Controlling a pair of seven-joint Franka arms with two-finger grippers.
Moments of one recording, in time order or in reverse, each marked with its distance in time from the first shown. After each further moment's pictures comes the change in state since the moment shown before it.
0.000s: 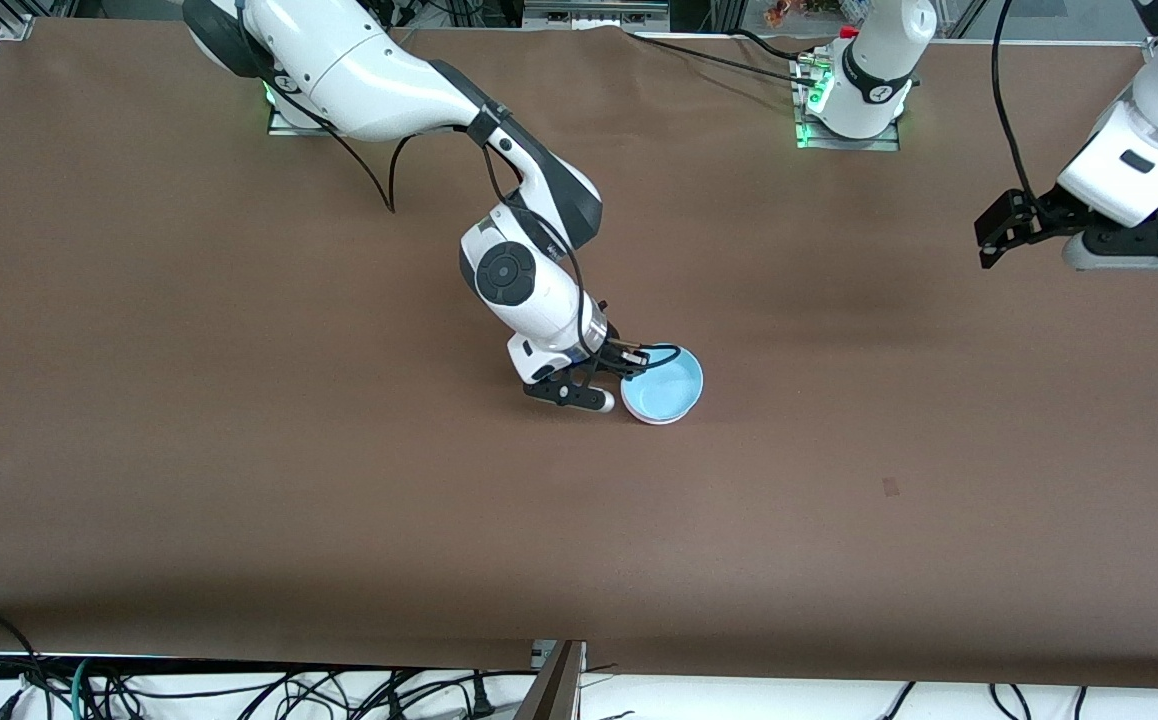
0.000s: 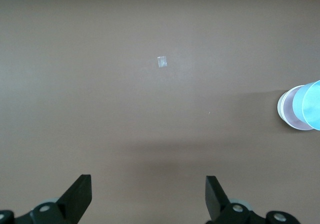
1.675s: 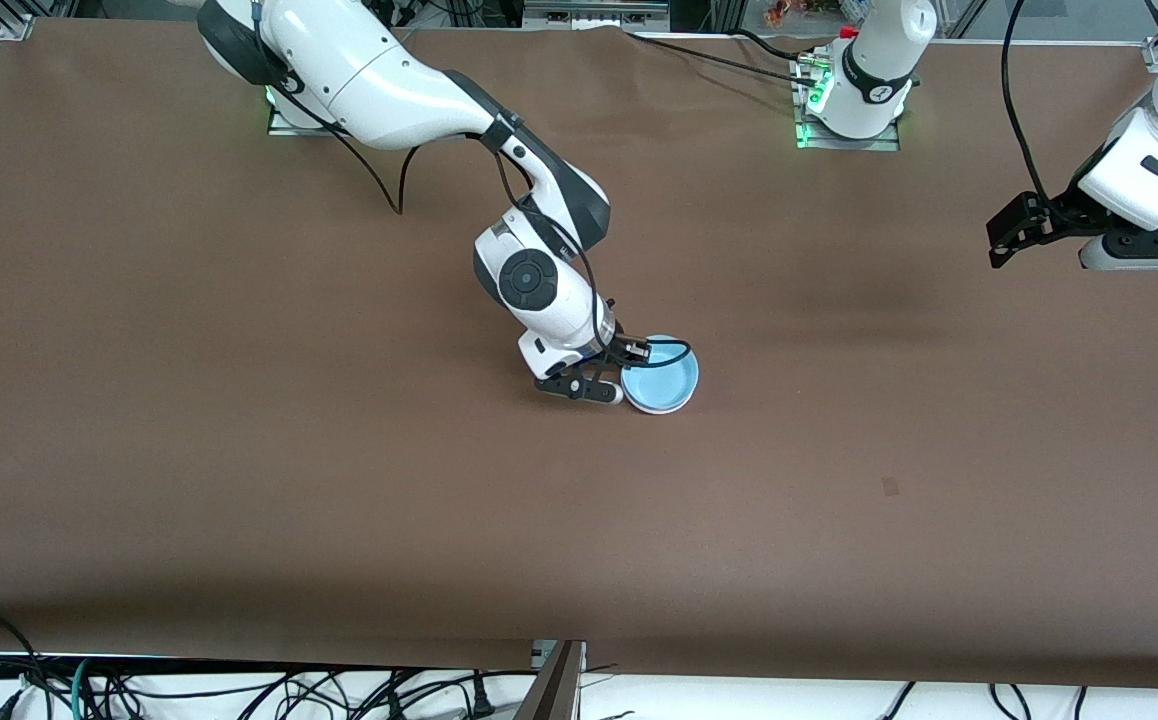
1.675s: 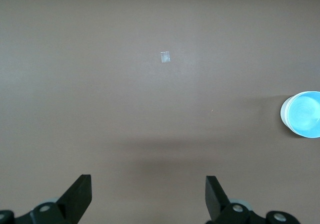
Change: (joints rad) left arm -0.008 0.000 0.030 -0.023 -0.011 0.014 0.012; right arm 0.021 0.038 -0.001 0.000 -0.028 -0.037 0.000
